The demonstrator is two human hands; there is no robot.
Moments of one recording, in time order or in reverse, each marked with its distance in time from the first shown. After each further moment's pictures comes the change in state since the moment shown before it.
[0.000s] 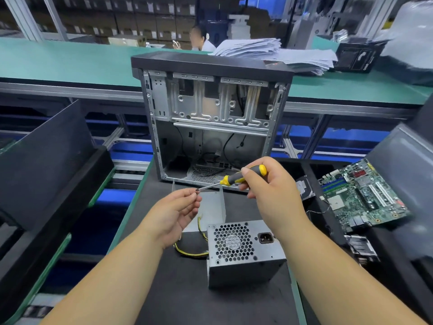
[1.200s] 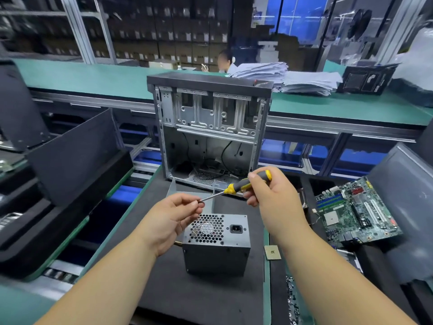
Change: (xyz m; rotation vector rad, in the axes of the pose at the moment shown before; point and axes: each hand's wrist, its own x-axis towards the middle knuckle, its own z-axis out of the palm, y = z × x) left_hand -0.075 -0.032 0.060 0.107 0.026 0.207; right_hand -0.032 0.003 -0.082 0.116 -0.107 -0.041
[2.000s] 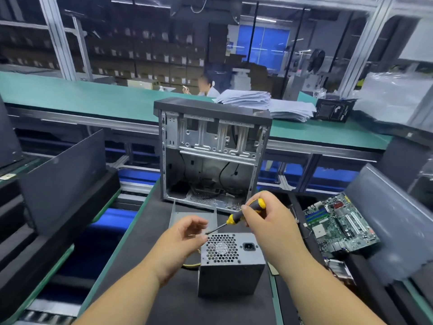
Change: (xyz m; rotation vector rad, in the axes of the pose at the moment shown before) left_hand -0.010 0.008 -0.044 0.434 -0.168 0.130; right_hand -0.030 -0.033 0.051 -0.285 0.050 -0.015
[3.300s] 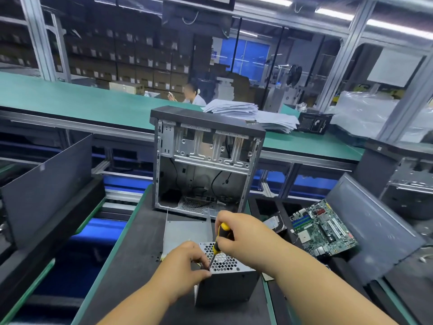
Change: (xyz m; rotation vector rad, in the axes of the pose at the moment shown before) left_hand 0.004 -0.034 -0.003 0.594 -0.114 0.161; right_hand 0.008 -0.035 0.026 -0.703 -0.464 -0.114
